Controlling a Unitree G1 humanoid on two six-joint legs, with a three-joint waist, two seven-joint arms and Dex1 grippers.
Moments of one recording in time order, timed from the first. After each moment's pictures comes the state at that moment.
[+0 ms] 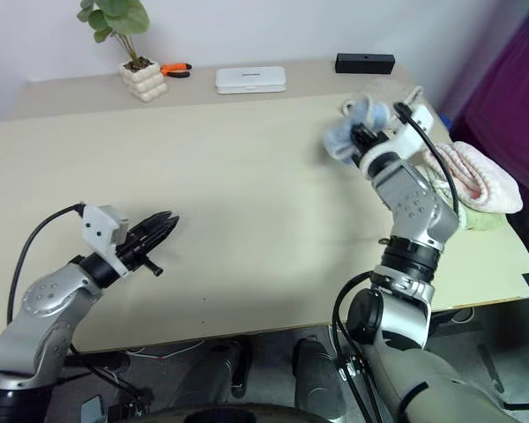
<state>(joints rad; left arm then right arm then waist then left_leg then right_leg) 0.03 0.50 0.12 -0.44 -0.42 0.34 -0.55 -0.73 -0.16 -0.66 0.16 0.61 0.84 0.00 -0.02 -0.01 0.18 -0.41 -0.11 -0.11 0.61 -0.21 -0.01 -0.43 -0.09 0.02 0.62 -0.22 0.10</state>
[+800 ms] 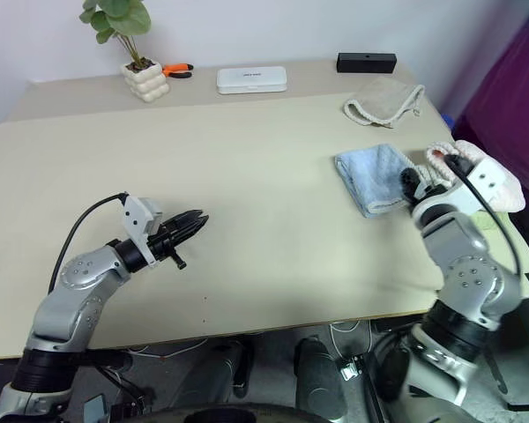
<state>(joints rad) -0.10 0.49 0.04 -0.22 -0.37 0.25 -0.65 -0.38 -0.45 -0.52 -0.32 0.62 0.91 -0.22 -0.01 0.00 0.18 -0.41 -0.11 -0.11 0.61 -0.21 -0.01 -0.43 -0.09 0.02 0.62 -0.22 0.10</state>
